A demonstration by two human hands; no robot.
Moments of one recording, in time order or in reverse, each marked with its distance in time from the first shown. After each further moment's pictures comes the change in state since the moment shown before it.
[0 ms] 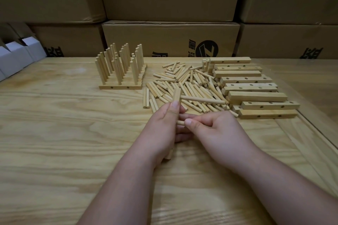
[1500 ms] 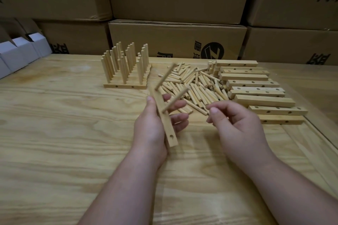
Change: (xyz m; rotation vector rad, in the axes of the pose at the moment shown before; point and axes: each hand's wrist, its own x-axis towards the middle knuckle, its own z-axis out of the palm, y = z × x) left_hand 0.010 0.003 -0.008 -0.452 0.291 -0.006; right_hand 0.004 0.016 -0.011 -0.021 0.310 -0.247
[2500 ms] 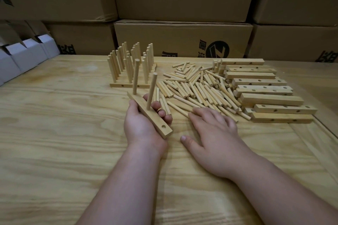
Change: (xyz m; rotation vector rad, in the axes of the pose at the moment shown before) left_hand 0.007 0.015 -0.011 -0.396 0.197 -0.043; right_hand -0.004 0.007 0.033 -0.846 -0.480 -0.063
